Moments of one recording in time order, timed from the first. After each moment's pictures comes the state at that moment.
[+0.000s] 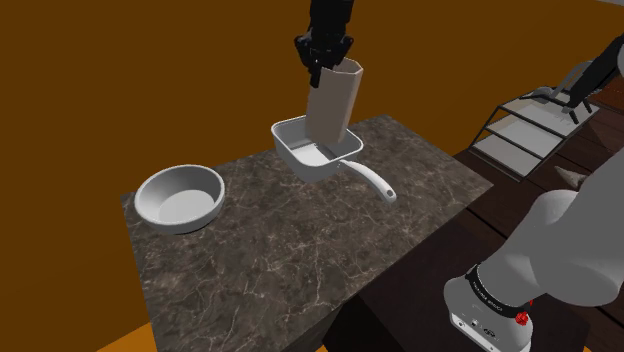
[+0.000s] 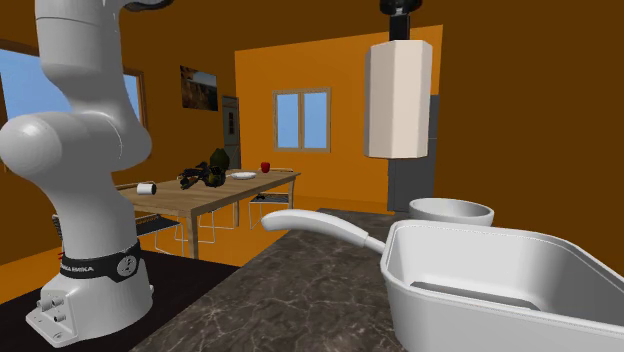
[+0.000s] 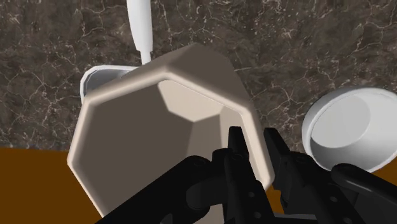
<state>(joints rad) 0.30 0.03 0.10 -1.53 0.00 1.57 0.42</state>
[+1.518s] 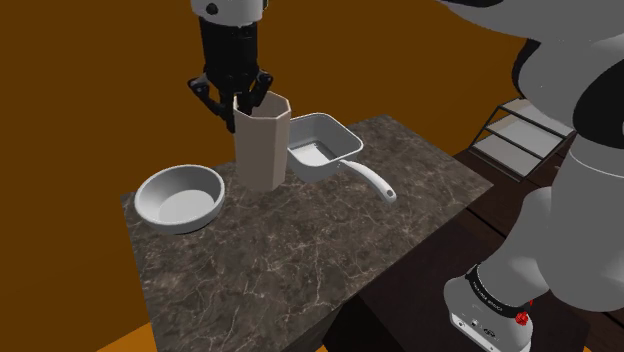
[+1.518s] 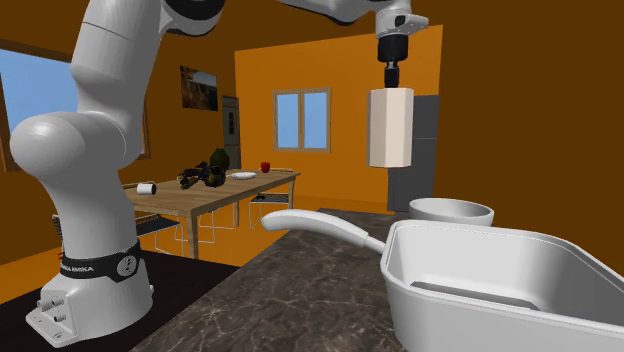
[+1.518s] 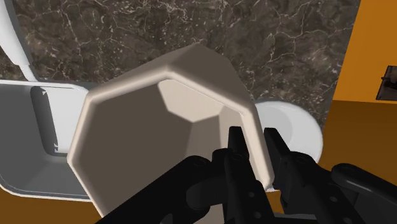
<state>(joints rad) 0.53 0.35 0.24 -1.21 -0.08 1.56 0.77</state>
